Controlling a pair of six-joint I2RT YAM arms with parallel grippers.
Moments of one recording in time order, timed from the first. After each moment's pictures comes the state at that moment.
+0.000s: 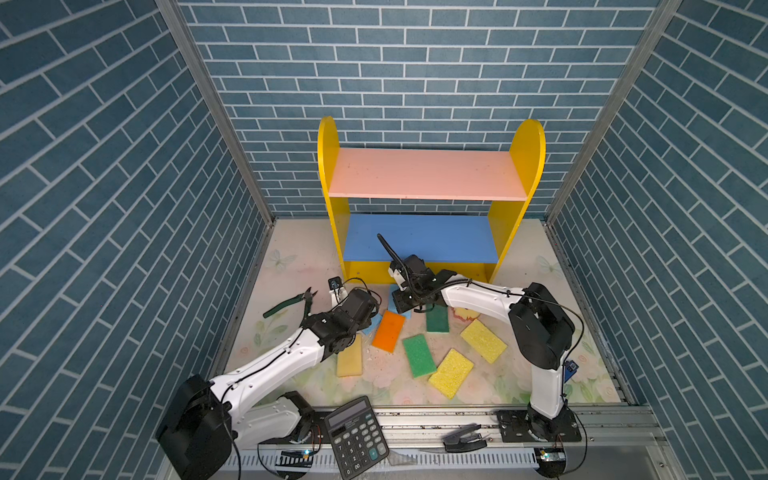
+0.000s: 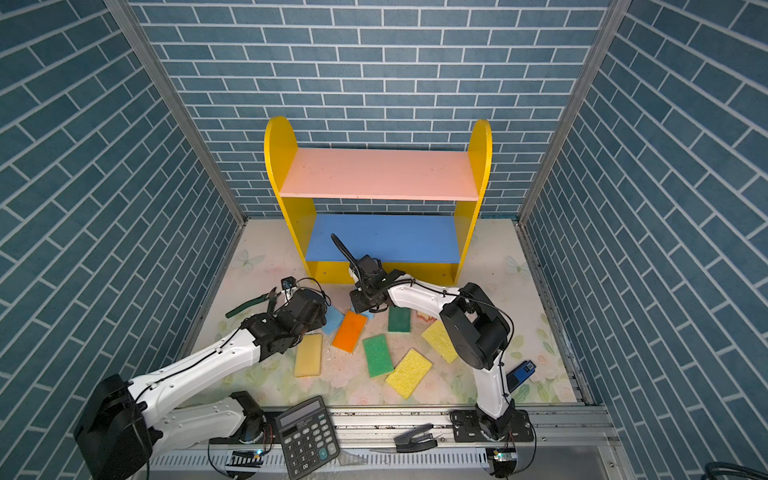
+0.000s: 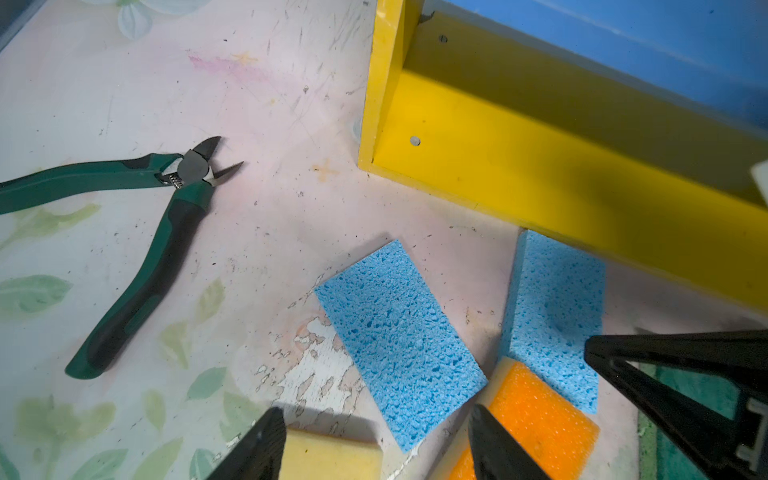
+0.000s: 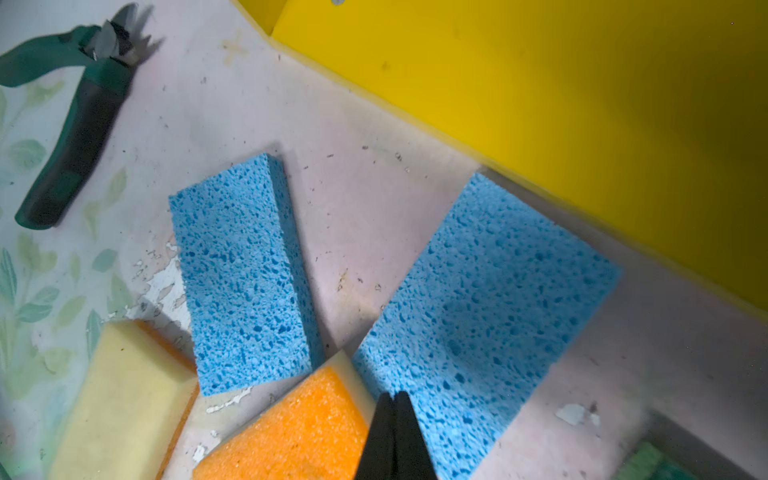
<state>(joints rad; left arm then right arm) -0.70 1.15 0.71 -0.55 -0.50 -0.88 0.89 1.97 1.40 -0.43 -0.12 0.31</state>
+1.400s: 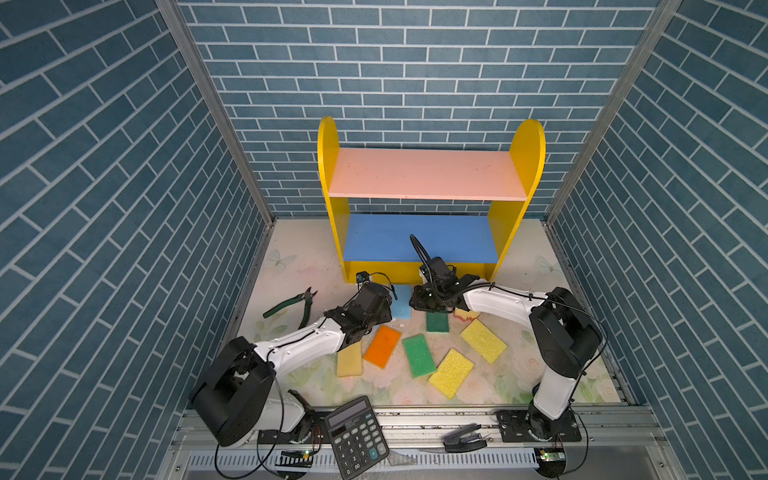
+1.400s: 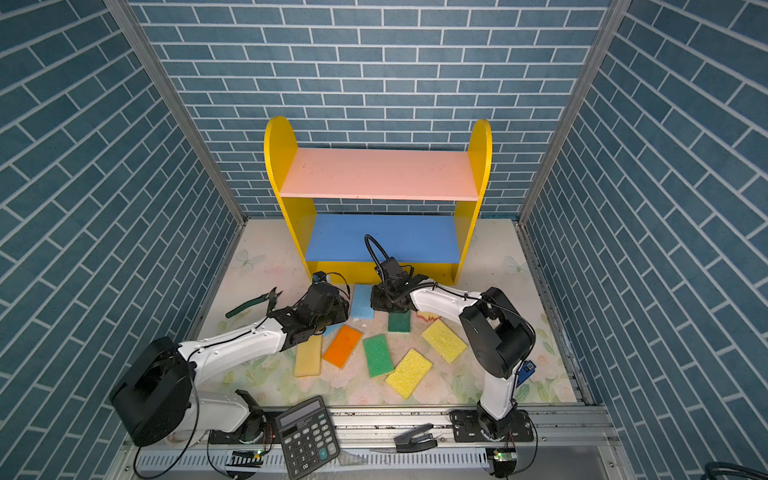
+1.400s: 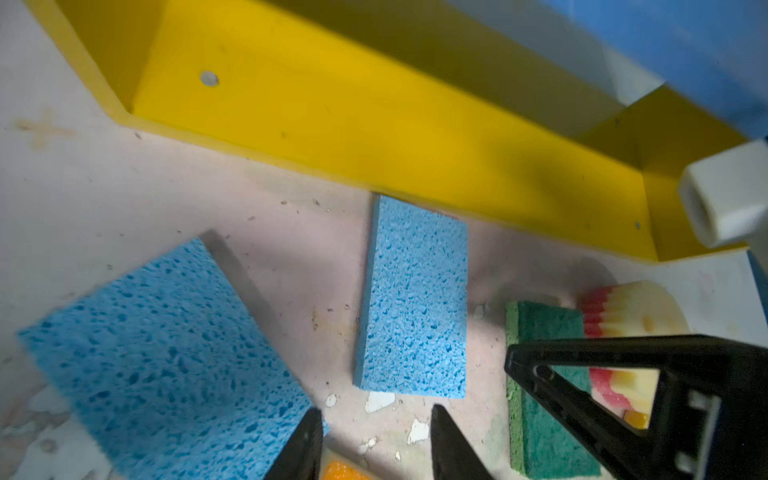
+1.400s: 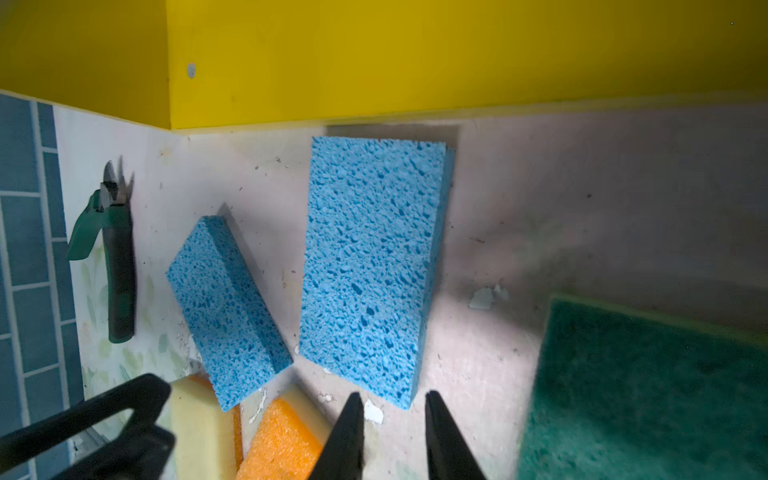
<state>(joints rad) -0.70 1.40 0.70 -0.12 -0.19 -0.80 0.78 1.82 1.17 -0.33 -0.18 0.75</state>
